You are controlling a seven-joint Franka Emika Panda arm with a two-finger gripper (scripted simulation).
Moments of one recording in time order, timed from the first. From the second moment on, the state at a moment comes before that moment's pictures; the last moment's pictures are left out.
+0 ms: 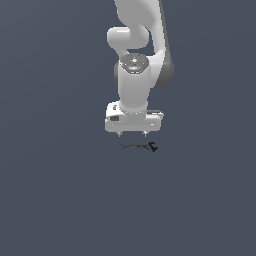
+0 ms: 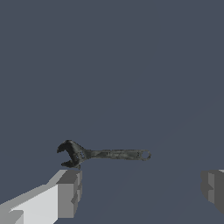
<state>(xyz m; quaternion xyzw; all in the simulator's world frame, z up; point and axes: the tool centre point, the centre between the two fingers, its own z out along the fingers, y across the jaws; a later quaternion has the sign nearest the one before) -0.005 0.018 0.180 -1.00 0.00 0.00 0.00</state>
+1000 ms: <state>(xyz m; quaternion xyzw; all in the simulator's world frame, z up) -0.015 0.000 0.168 -1.00 0.01 0.02 0.01</state>
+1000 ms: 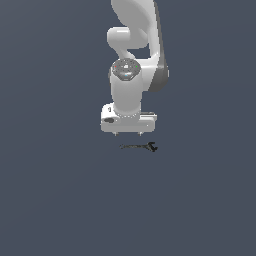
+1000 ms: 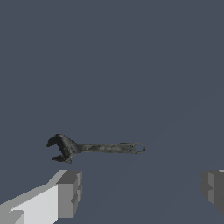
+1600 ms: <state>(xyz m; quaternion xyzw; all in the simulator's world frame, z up) -0.018 0.005 0.151 -1.00 -0.08 0.02 0.00</state>
